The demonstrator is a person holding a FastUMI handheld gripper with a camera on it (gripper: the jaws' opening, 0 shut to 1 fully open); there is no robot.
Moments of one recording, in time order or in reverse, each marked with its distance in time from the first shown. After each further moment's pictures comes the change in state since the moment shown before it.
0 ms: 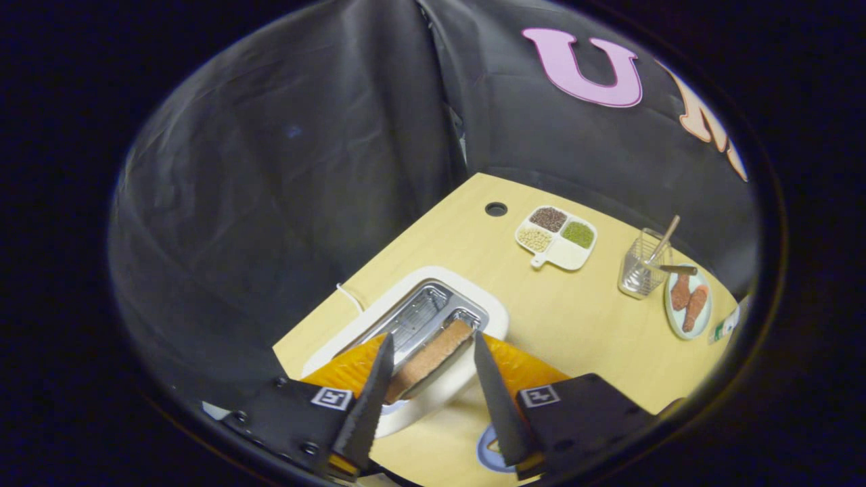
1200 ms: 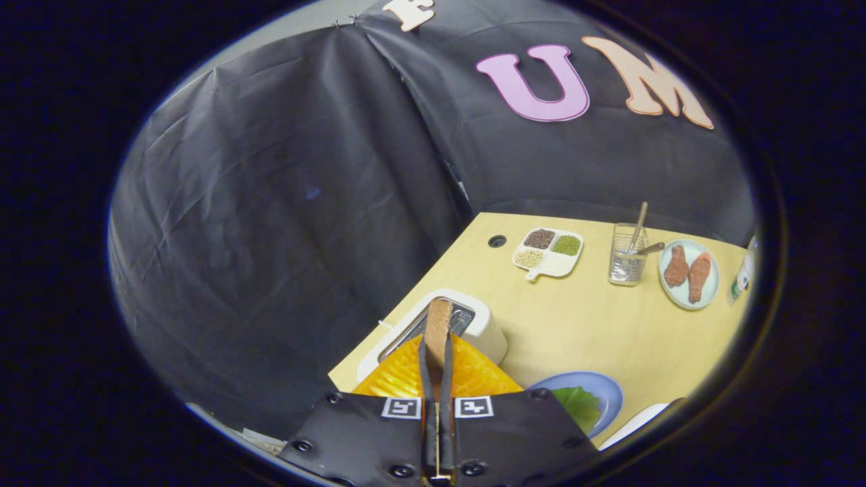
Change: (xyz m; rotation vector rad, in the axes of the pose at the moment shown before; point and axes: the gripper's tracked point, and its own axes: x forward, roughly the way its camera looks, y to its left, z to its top) arm -0.108 -0.033 0.006 0.178 -0.220 0.125
